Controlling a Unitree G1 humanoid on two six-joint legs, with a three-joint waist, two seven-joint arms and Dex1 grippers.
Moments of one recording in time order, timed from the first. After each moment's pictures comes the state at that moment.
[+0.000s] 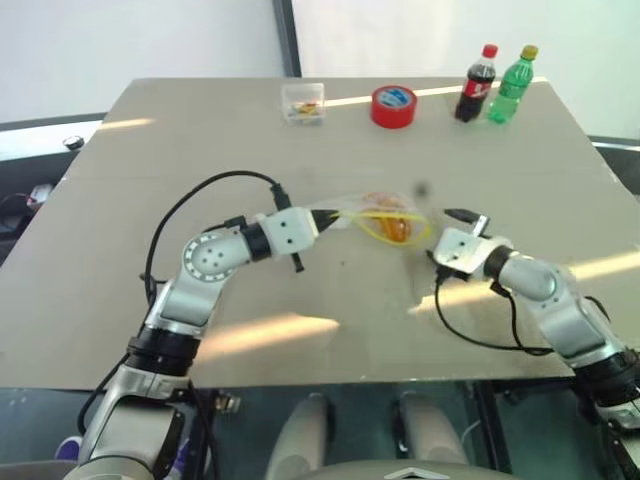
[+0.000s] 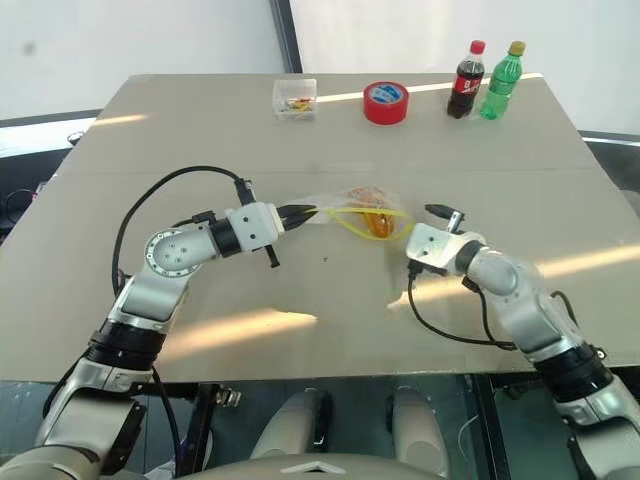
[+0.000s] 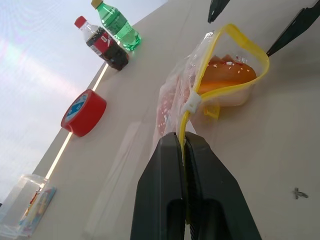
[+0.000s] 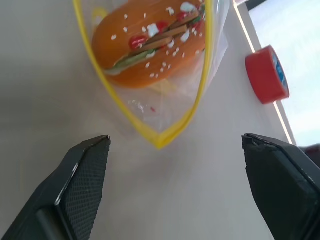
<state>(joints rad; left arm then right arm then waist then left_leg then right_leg) -0.47 0.59 -0.15 0.05 0.04 -0.21 -0.79 -0.40 -0.66 0.33 -0.08 -0.30 0.12 0.49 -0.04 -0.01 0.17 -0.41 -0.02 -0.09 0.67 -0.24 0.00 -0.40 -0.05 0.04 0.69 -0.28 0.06</state>
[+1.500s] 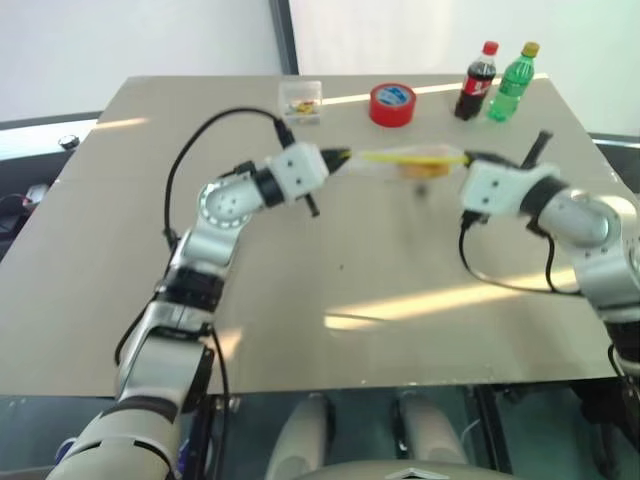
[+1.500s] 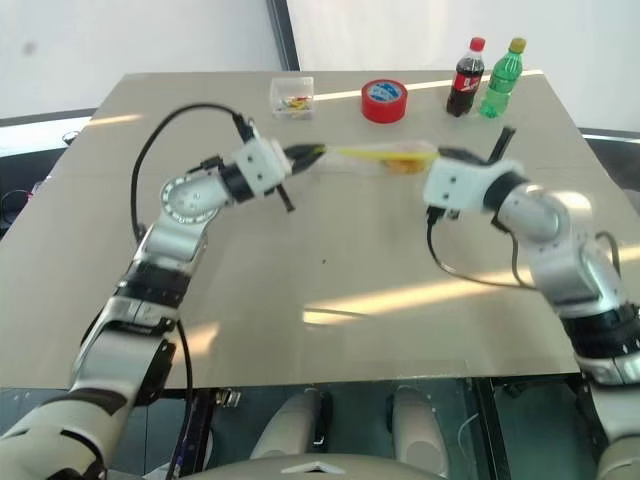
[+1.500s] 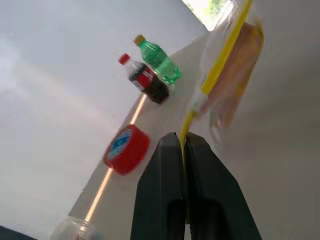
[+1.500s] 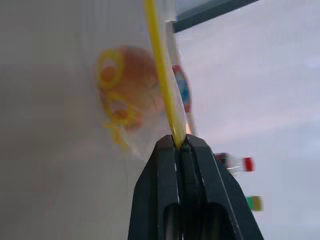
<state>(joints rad) -0.70 0.53 -0.19 0.37 0.03 -0.42 -0.75 -0.45 -0.78 0.18 -0.24 -0.37 0.15 0.59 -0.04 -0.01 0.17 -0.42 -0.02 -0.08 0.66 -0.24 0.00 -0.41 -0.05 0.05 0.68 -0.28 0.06</state>
